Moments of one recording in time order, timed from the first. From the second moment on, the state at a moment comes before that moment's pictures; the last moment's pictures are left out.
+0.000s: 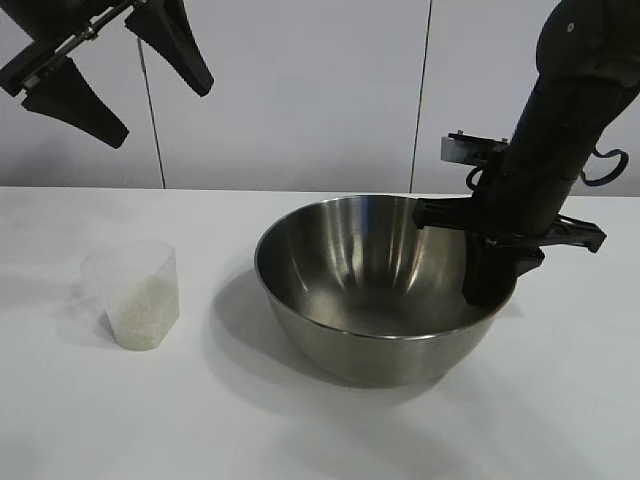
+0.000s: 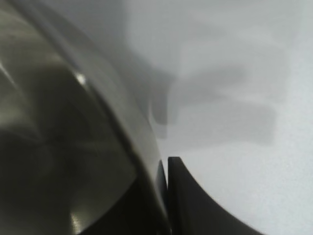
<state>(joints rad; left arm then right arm) -0.22 1.80 -1.51 -0.61 1.07 0.20 0.20 2.01 -1.30 0.21 0.79 -0.04</state>
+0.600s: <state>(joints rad) -0.22 1.80 -1.51 -0.61 1.07 0.20 0.14 1.96 -1.30 0.40 0.81 -0.19</state>
